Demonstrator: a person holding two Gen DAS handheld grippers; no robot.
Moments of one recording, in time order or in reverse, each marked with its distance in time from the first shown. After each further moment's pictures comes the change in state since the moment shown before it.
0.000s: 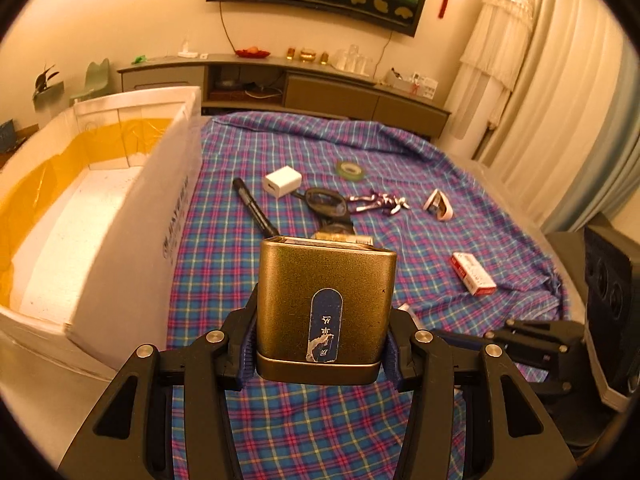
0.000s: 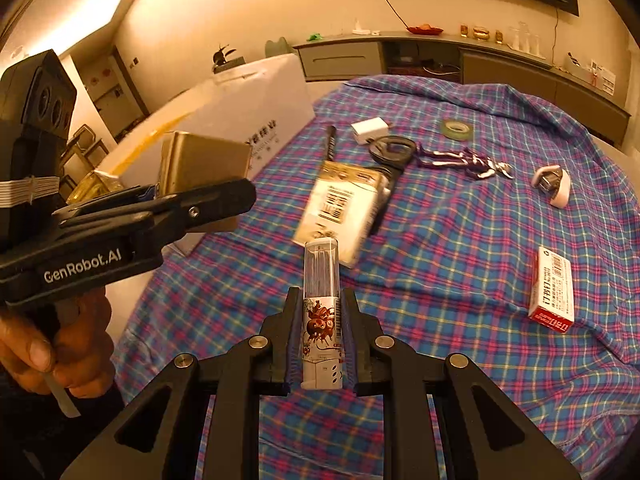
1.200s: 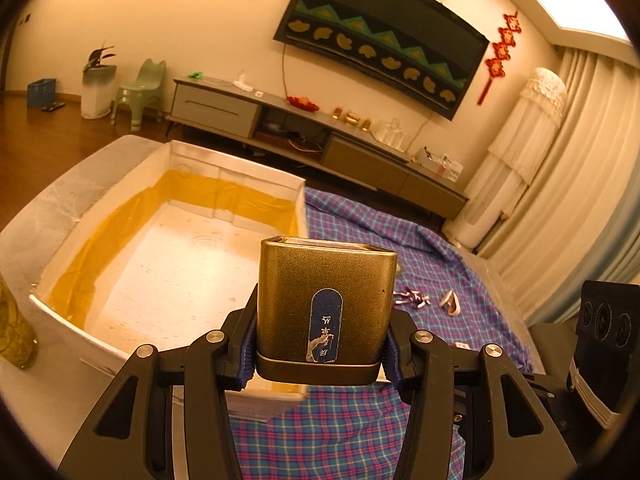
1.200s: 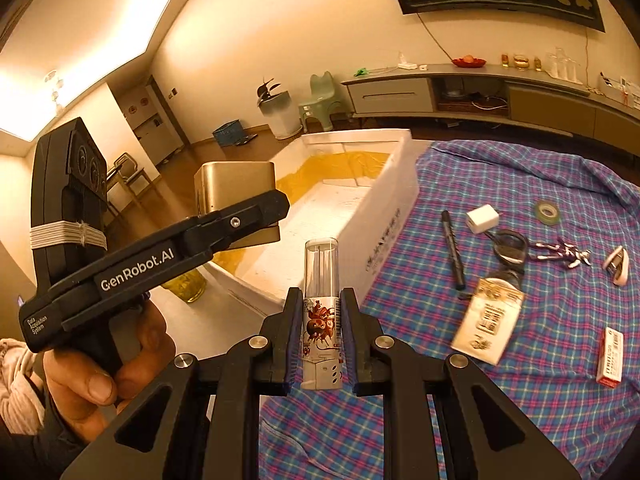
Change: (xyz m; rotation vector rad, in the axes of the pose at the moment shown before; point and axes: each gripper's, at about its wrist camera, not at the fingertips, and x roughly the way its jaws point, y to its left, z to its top) left arm -0.097 0.108 0.043 -0.230 -0.184 0.006; right arm -0.021 0.114 0.086 0.019 -0.111 0.150
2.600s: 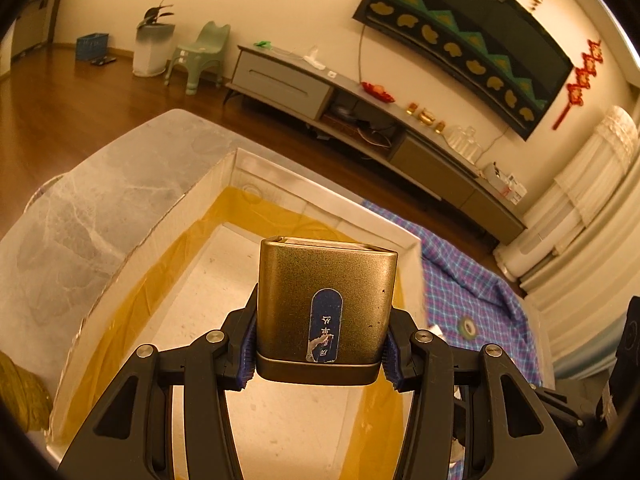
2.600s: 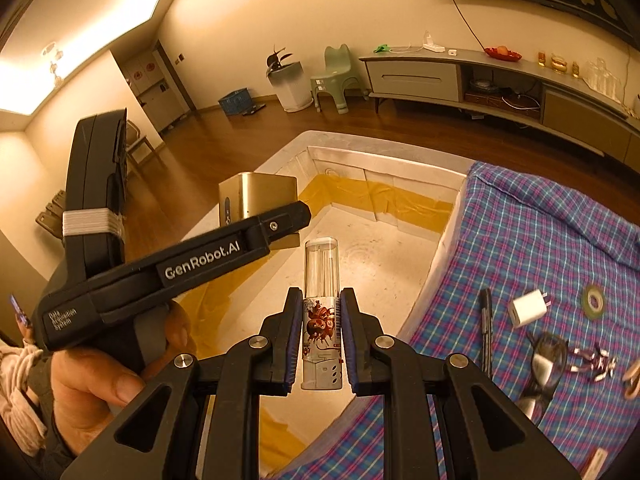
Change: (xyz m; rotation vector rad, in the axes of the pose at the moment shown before) left arm 0.112 0.092 0.092 -0.182 0.093 0.165; right arm 0.118 0.004 0.111 -0.060 0.125 -0.016
